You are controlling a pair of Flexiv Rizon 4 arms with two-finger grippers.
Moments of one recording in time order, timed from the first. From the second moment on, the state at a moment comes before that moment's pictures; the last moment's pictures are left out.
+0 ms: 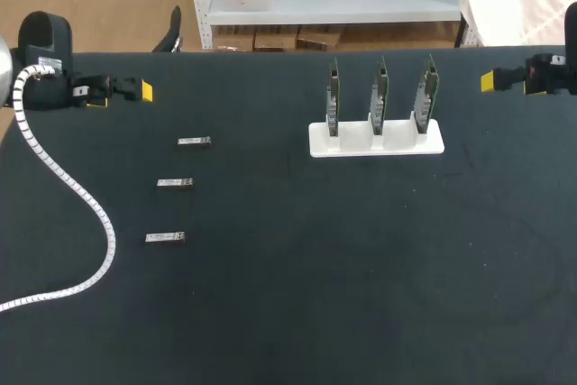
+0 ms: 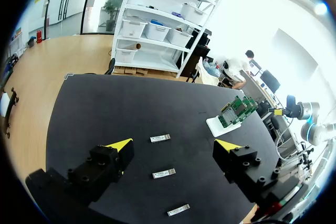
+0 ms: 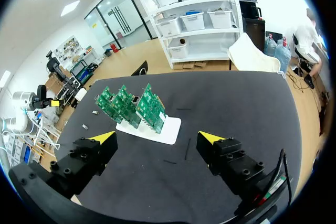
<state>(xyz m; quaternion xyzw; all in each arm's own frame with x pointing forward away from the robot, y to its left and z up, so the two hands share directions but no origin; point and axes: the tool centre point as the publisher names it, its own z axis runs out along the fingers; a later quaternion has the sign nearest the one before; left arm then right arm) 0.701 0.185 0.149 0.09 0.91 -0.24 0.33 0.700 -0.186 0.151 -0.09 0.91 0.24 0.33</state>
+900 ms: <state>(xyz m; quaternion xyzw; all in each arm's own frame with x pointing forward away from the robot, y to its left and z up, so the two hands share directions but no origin) 0.700 0.195 0.137 0.19 0.90 -0.19 0.33 0.700 -0.186 0.151 -0.09 0.91 0.24 0.33</state>
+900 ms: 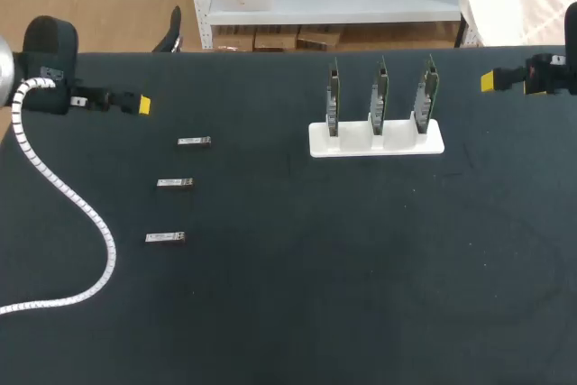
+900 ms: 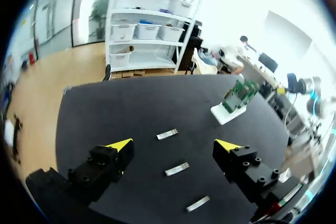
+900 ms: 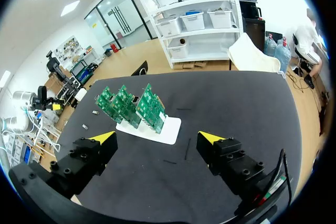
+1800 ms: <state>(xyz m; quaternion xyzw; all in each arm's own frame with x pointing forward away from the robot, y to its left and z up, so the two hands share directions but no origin) 0.732 0.189 0.118 0.53 0.81 -0.15 0.23 0.700 -0.186 0.151 -0.09 0.91 0.24 0.33</state>
